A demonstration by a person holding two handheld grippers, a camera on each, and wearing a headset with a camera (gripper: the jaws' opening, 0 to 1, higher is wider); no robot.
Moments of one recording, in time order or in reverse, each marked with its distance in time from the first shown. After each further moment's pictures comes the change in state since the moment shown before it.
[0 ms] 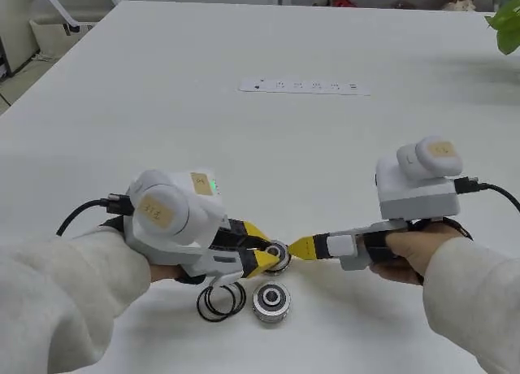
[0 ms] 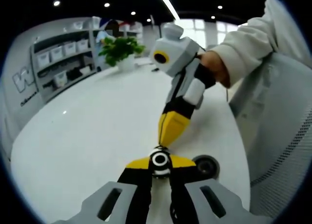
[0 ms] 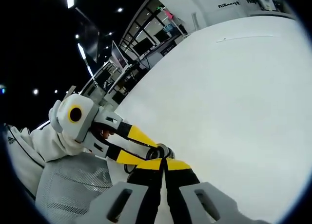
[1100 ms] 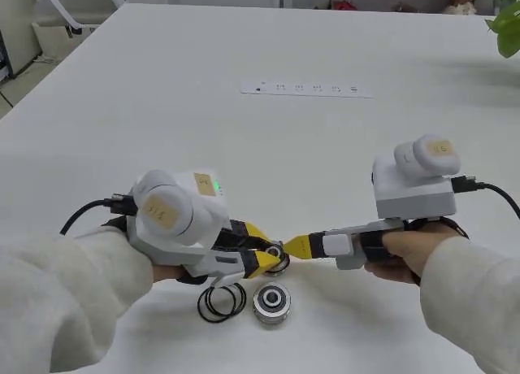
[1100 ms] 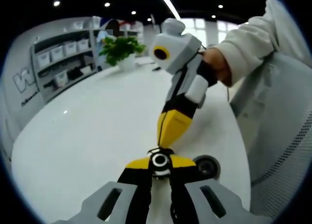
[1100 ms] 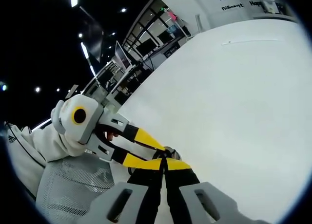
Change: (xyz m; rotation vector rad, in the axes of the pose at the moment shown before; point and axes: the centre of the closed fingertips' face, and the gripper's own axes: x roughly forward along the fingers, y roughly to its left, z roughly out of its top) left arm 0.001 0.000 0.001 0.000 0.005 0.008; right arm 0.001 0.007 0.006 -0.020 -0.010 0.018
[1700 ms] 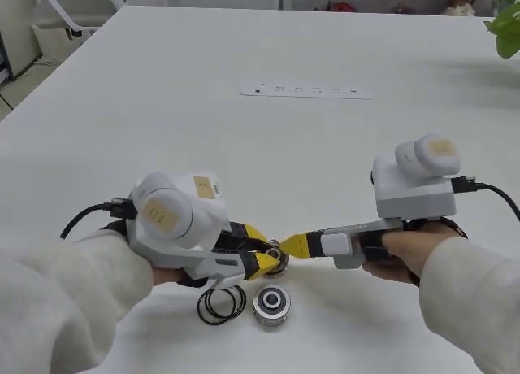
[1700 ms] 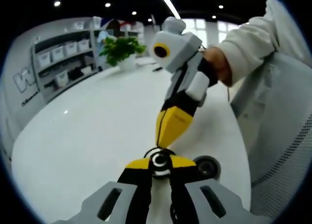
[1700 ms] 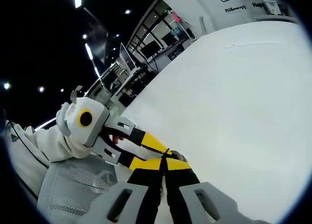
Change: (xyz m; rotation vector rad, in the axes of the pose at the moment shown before) left arm 0.000 0.000 0.000 0.000 -0.004 0.005; right arm -0.001 0.010 0.011 0.000 -0.049 0.059
